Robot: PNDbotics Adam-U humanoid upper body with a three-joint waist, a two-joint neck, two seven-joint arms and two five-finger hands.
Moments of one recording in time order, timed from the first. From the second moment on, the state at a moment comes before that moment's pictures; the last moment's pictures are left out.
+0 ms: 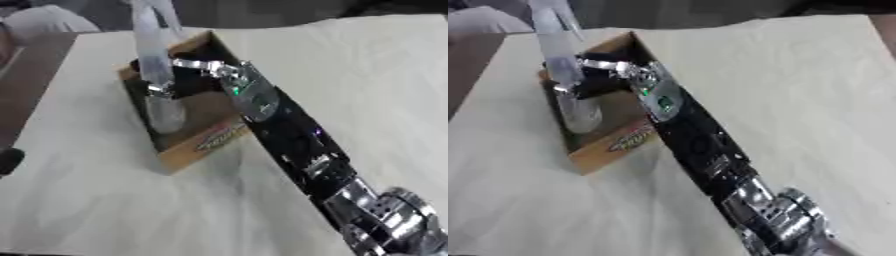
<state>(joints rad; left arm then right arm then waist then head) -0.09 0.32 0.08 -1.98 0.35 0.20 -0.04 -1.11 -0.01 0.17 -0.87 0.31 -0.19 0.69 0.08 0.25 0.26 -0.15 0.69</state>
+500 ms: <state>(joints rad) -0.09 0.32 0.08 -1.98 0.35 0.20 -0.04 -1.11 -0.02 0.16 -0.88 0.35 -0.14 0.71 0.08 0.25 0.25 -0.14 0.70</state>
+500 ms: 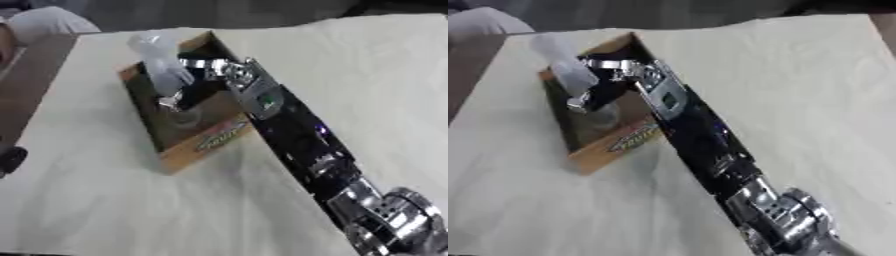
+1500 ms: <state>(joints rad) -0.07 0.32 0.09 -1.98 0.36 0.20 -0.03 -1.02 -0.07 0.18 -1.05 0.30 -0.11 0.72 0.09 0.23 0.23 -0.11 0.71</state>
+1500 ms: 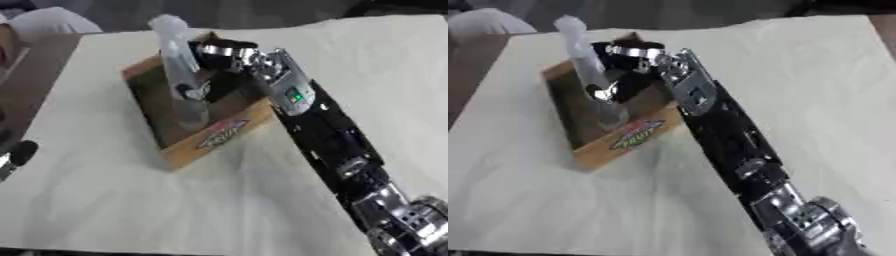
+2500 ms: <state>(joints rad) -0.06 0.32 0.10 -1.98 0.36 0.20 -0.02 -0.93 -0.12 0.19 -1.14 0.25 -0.09 0.71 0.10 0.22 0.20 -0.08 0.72</state>
